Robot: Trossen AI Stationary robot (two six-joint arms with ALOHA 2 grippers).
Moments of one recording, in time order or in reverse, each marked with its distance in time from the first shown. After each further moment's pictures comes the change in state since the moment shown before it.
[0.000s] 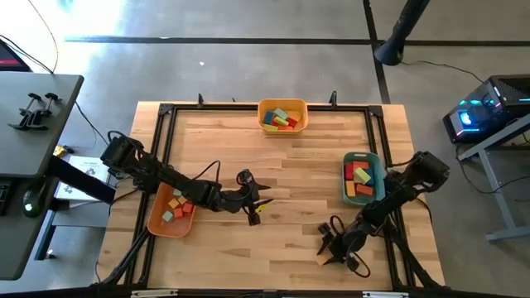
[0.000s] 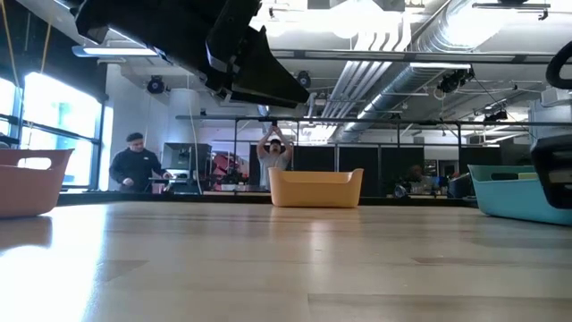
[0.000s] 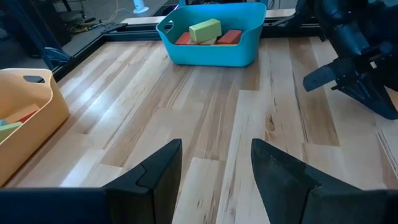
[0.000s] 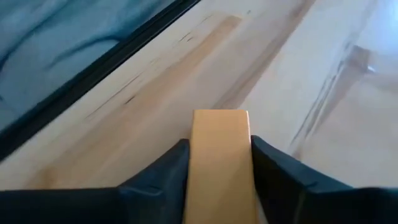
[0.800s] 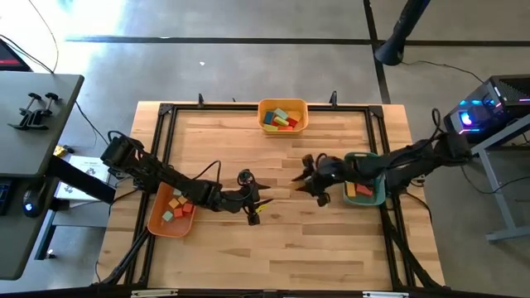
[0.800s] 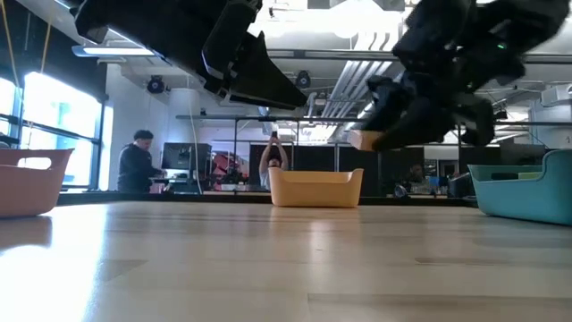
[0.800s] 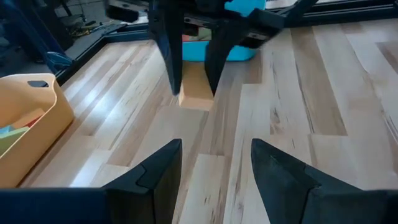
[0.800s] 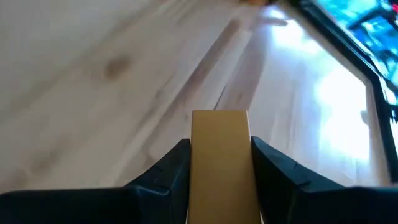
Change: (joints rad) left arm 0.002 -0.001 0.001 -0.018 -0.003 0.046; right arm -0.760 -0.449 0.119 -0.457 -0.089 -0.725
